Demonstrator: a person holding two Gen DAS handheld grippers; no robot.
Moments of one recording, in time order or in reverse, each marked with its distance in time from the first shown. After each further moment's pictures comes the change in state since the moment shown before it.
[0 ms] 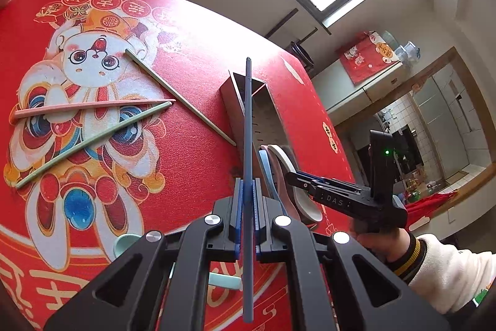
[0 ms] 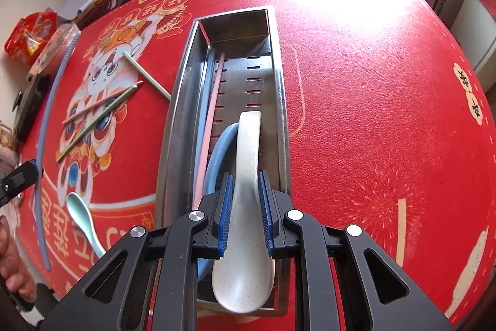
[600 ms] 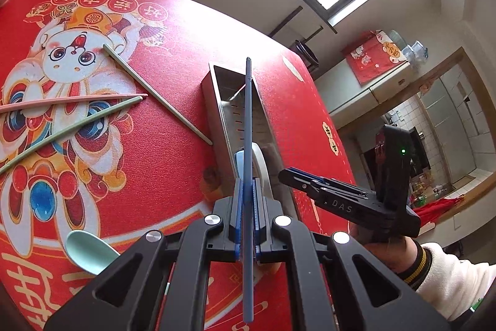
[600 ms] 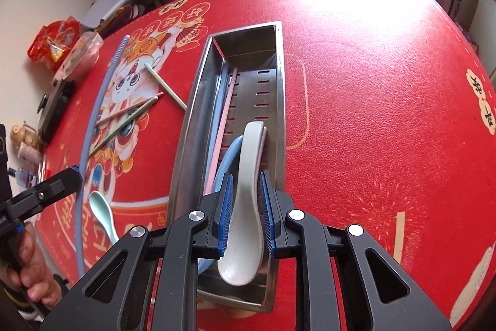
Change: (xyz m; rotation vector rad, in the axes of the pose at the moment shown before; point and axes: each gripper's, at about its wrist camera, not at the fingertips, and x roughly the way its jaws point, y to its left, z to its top) left arm 0.033 -0.039 -0.002 -0.010 -0.003 0.044; right arm -0.022 -0.021 0.007 -0.011 -0.036 0.131
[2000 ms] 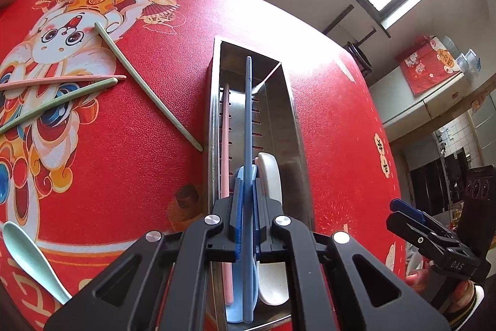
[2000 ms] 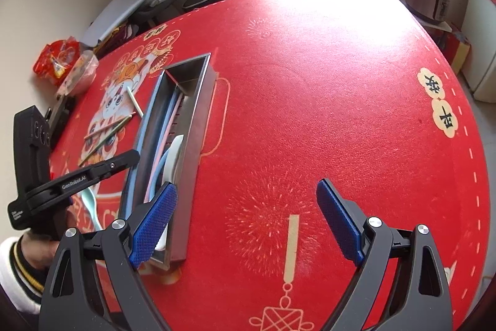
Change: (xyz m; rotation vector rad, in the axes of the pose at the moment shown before) left arm 0.098 -0.031 0.004 -0.084 -0.012 0.262; right arm -0.053 -0.099 0.001 0.010 -0.049 0.020
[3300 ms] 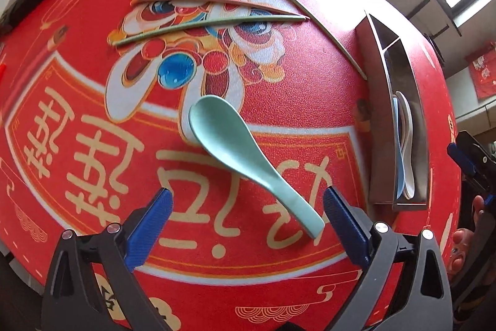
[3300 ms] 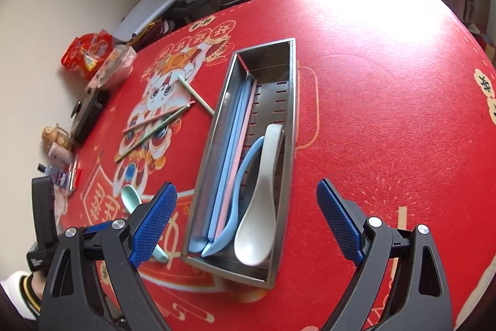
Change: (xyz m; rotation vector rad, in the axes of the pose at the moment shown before) left arm -0.089 0.117 -0.078 -0.158 0.138 0.320; right arm 0.028 0.090 -0.018 -0.038 -0.010 0.131
